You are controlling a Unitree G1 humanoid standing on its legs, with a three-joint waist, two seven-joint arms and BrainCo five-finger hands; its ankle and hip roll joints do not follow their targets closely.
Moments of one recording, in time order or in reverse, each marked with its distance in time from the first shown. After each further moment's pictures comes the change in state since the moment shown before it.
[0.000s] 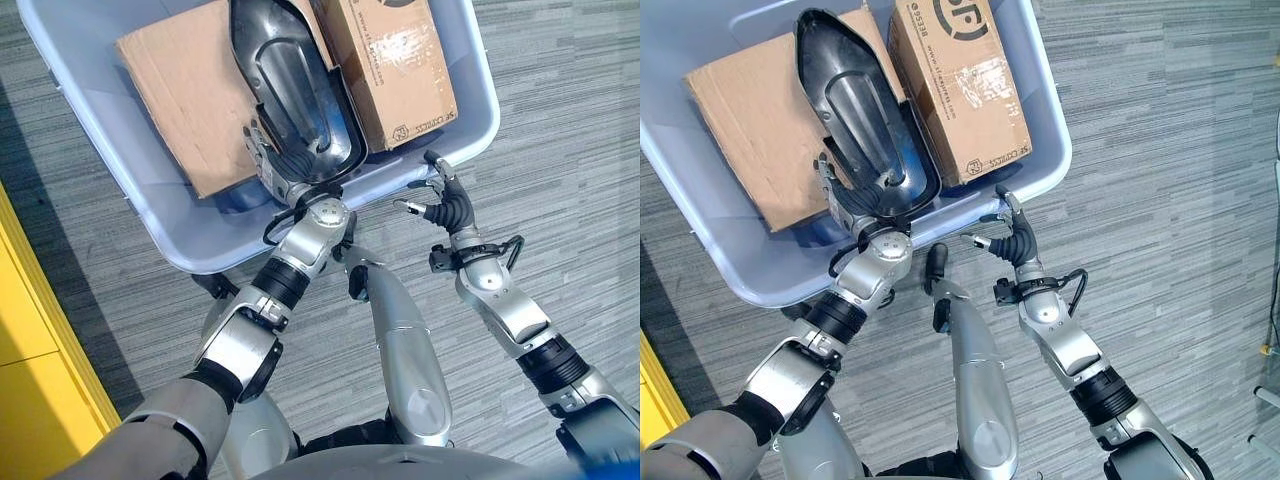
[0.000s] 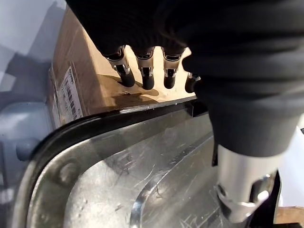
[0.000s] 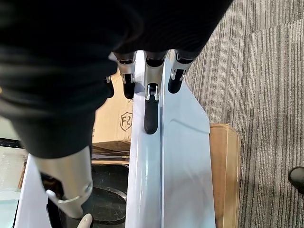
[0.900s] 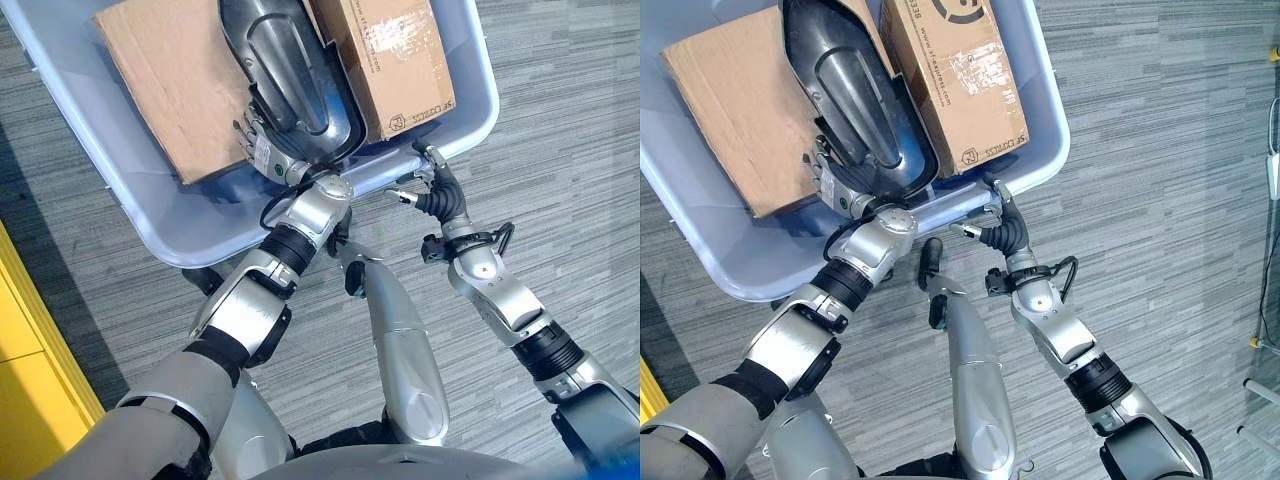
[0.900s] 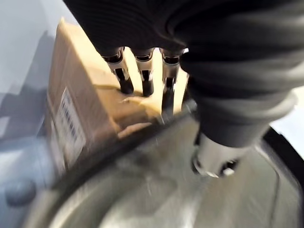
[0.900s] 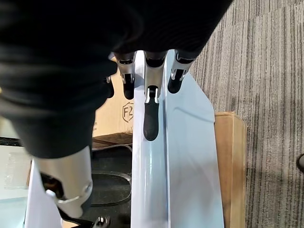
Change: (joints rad) left arm -0.214 0.032 -0.009 0.256 -0.022 0.096 0.155; right arm -0.077 0.000 0.035 0.006 0.076 -0.009 0.000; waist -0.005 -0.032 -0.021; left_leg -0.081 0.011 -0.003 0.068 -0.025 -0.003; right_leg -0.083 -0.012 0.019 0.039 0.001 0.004
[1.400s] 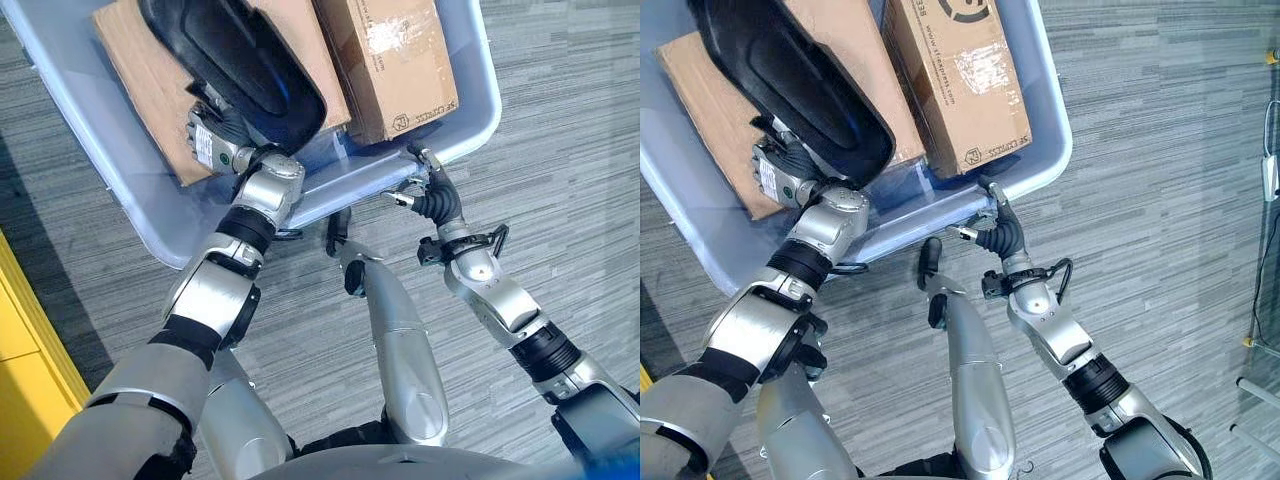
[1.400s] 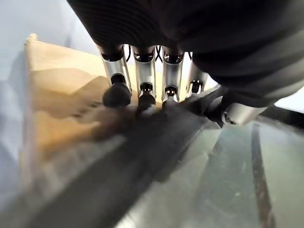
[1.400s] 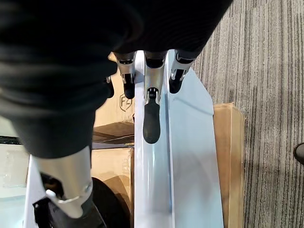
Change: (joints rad) left arm -0.018 0.142 0.080 0.133 -0.081 -0.061 -0.051; right arm 0.006 0.000 0.039 0.017 0.029 -0.020 0.002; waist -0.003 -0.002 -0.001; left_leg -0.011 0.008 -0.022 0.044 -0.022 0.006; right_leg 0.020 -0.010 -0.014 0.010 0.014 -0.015
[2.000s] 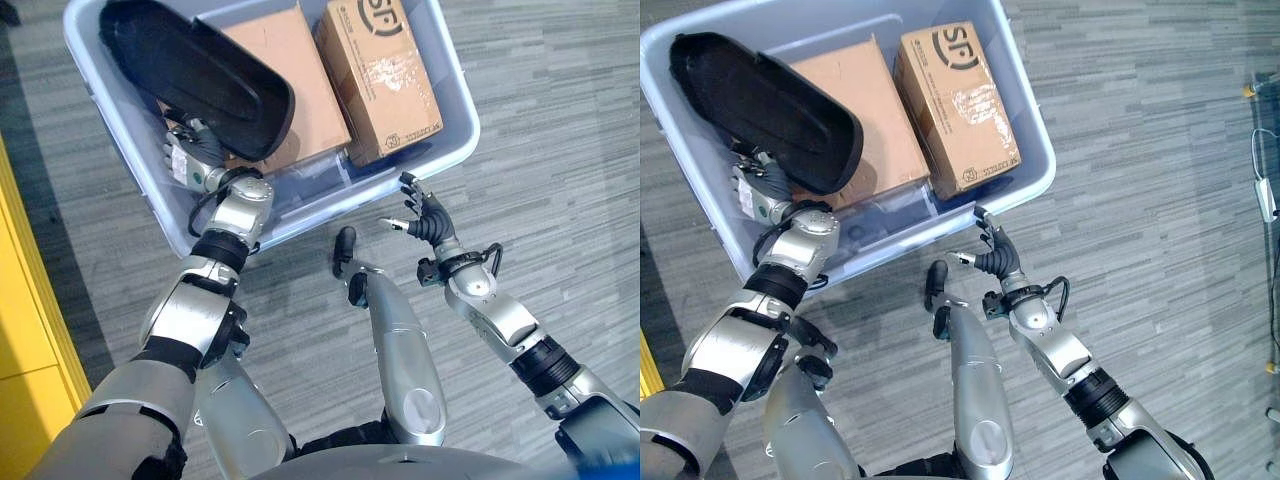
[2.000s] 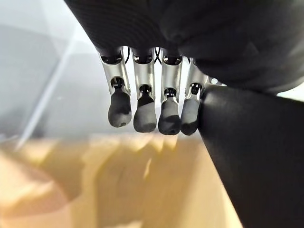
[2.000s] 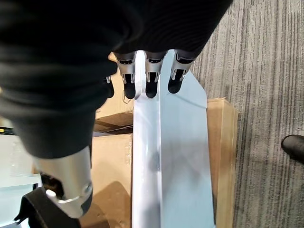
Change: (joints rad) left arm 0.136 0.109 0.057 -0.031 0.107 -0.097 -0.160; right arm 0.091 -0.004 0.020 0.032 -0.032 0.035 0.064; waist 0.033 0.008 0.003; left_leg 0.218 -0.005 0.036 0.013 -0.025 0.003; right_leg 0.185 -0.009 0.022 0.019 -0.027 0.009
